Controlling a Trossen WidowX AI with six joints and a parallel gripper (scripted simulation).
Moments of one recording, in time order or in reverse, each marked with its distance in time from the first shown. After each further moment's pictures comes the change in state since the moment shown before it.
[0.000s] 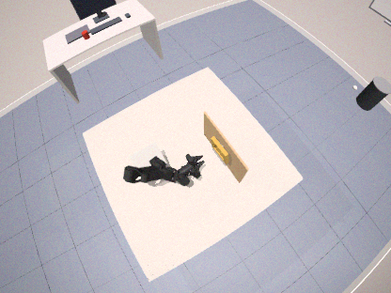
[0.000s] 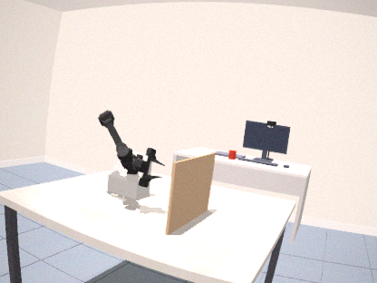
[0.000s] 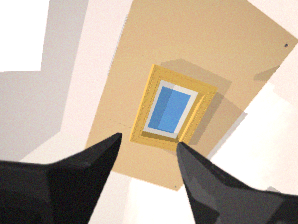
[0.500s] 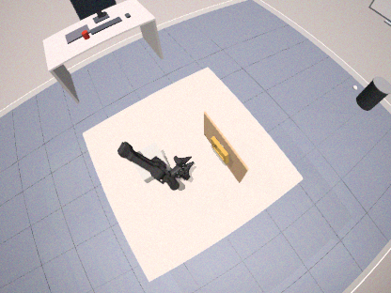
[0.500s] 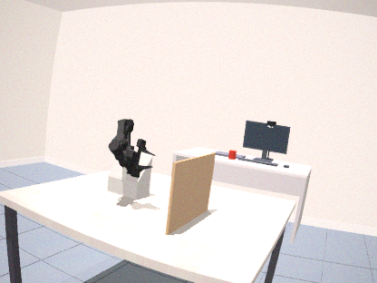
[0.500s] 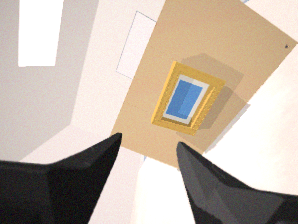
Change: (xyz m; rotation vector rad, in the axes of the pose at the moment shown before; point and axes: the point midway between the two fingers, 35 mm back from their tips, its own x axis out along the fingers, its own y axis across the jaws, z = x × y) arm -0.065 0.037 -0.012 -0.012 0.041 0.045
